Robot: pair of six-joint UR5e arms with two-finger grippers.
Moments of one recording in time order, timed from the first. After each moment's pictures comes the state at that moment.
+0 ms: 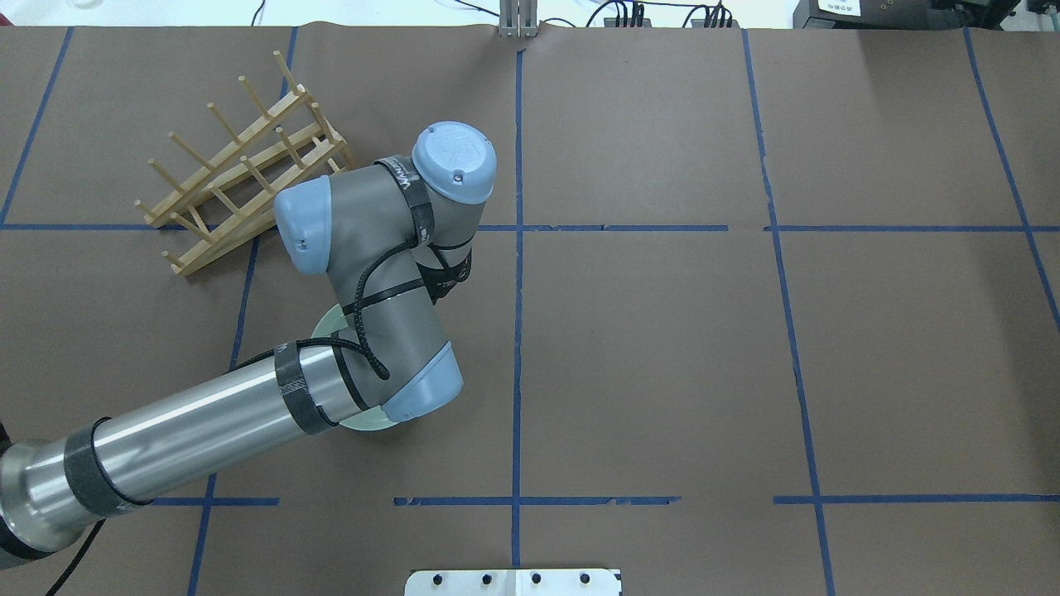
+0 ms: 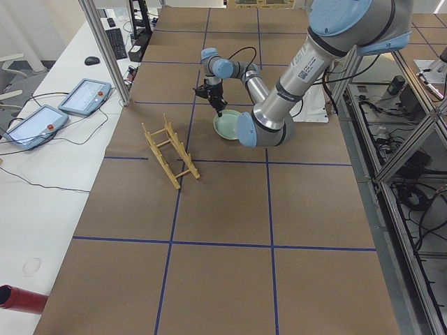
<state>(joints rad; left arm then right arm) -0.56 -2.46 -1.41 -1.22 -1.96 -1.80 1.62 -1.63 1.56 -1.62 2.32 -0.02</state>
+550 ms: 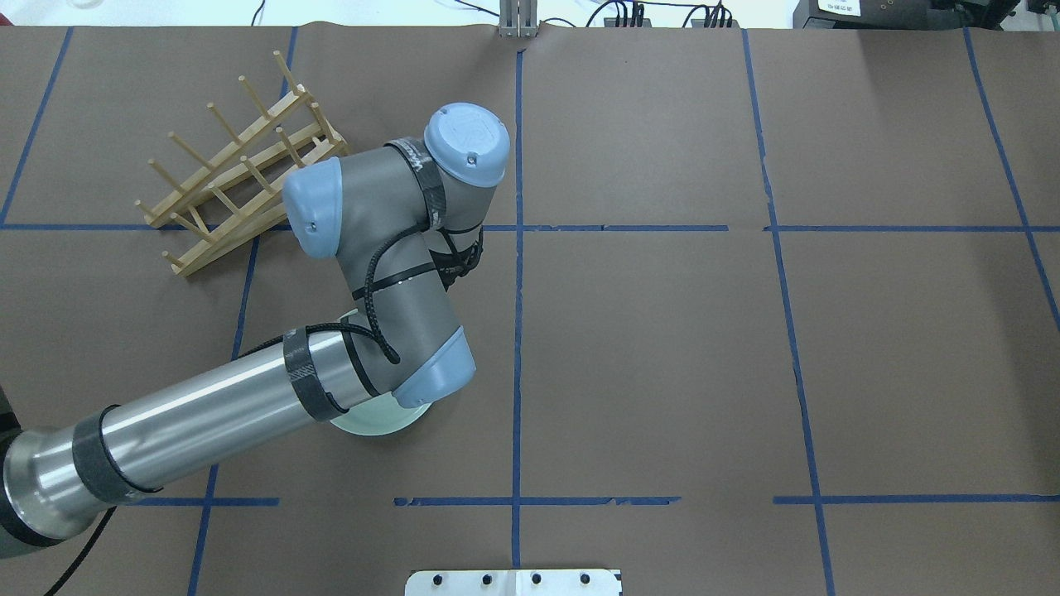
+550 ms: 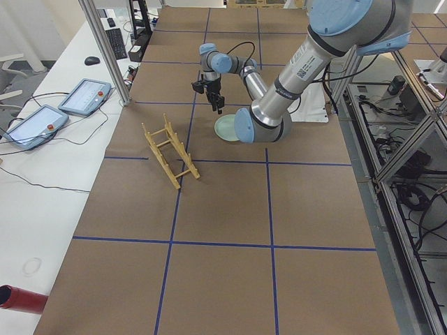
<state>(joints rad) -0.63 -2.47 -1.46 -1.19 -1.95 -1.63 1.62 -1.63 1.56 -1.62 2.32 -0.02</state>
